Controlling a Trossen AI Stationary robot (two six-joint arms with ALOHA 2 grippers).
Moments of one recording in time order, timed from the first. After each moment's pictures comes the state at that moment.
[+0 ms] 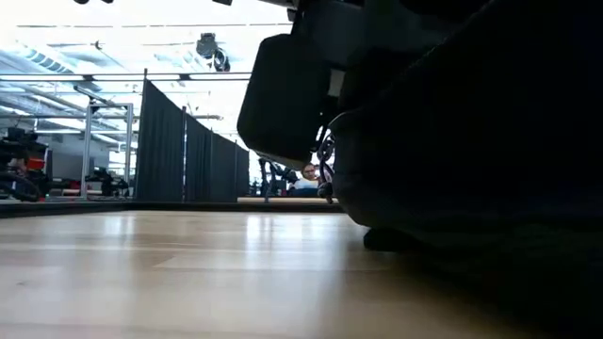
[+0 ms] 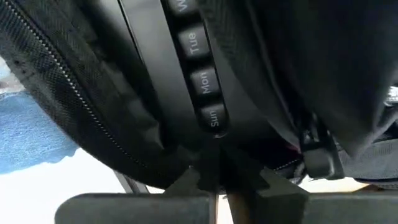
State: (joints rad) left arm -0.56 2.16 1.31 0.61 -0.49 1.51; right arm 0.99 1.99 1.66 -1.33 0.07 1.36
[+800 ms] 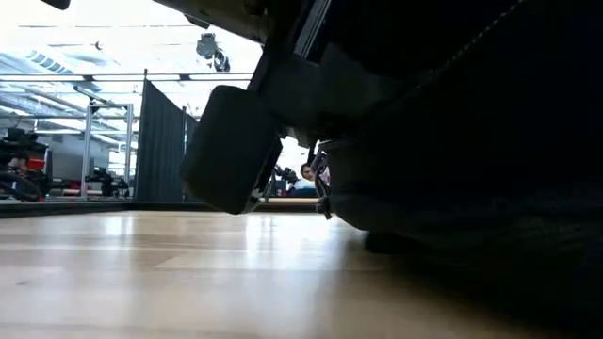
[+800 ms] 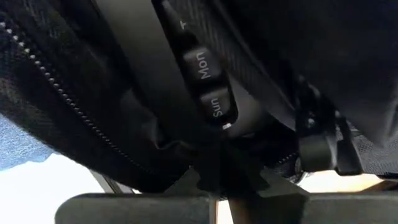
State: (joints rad) left arm -0.57 2.16 1.31 0.46 -0.50 1.46; right arm 0.99 1.99 1.53 -1.23 0.02 1.38
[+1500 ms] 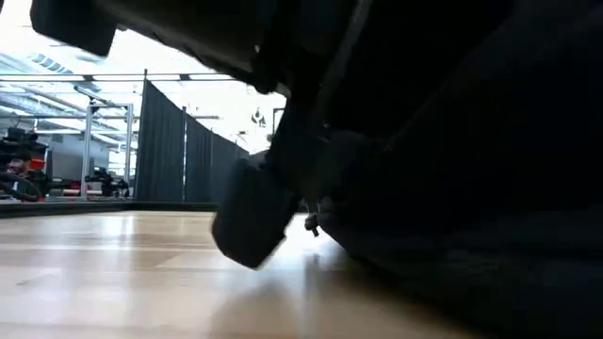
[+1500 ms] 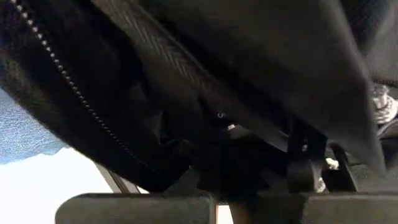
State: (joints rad) left arm -0.53 2.22 1.31 0.51 -0.33 1.69; right arm 0.94 1.99 1.53 -1.19 0.01 1.30
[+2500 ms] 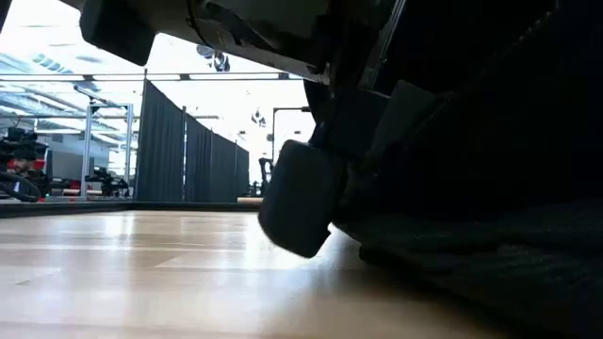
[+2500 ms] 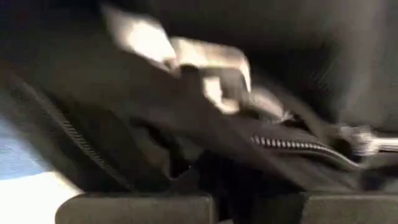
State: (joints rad) left arm -0.50 2.24 1.35 0.56 -0.29 1.63; right arm 0.93 1.96 1.59 -1.24 0.05 1.27
